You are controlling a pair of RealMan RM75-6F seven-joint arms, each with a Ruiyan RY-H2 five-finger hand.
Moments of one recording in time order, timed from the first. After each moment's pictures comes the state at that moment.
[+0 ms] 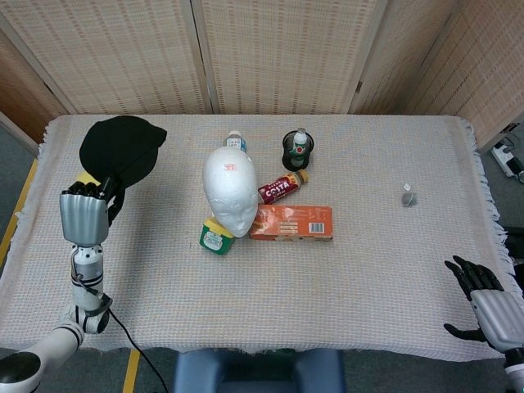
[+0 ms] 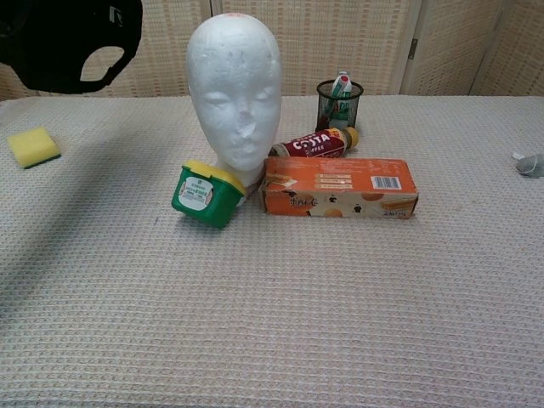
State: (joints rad) left arm -0.70 -1.81 -0.31 -0.61 1.48 1.81 0.08; right arm 0.05 -0.87 -0.07 -1.80 -1.52 1.31 0.05
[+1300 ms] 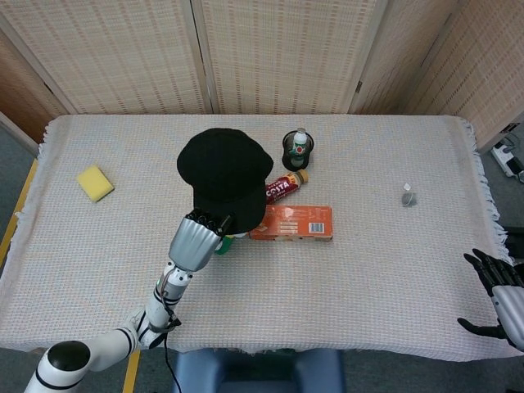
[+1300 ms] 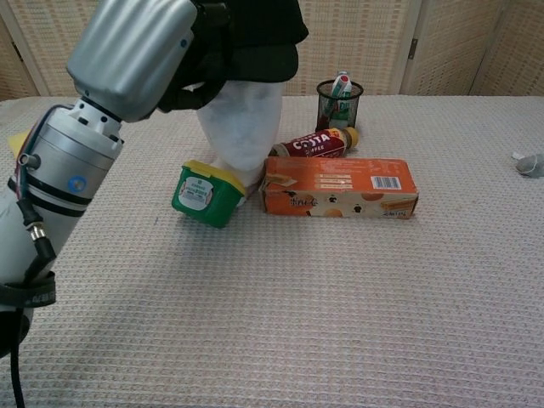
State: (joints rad) left arm -0.85 -2.03 -0.16 -0.73 1.65 1.75 0.30; right arm 0.04 -0.82 -0.06 -1.78 -1.53 1.36 0.19
